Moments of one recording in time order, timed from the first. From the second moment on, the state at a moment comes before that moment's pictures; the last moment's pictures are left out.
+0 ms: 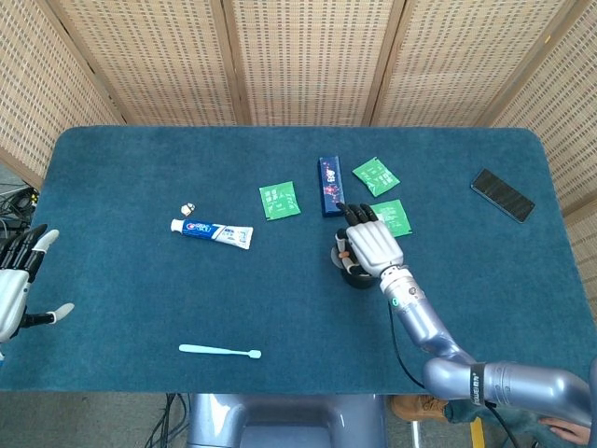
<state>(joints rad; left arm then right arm) -0.19 -0.92 -0.08 -1.85 1.40 1.36 0.07 0.89 -1.40 0.23 -1.70 -0.80 0.98 -0.52</state>
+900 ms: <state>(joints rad) -0.20 -0.90 -0.08 -1.83 1.39 1.35 0.01 1.03 -1.76 0.15 -1.42 -0.60 0.97 -0.79</state>
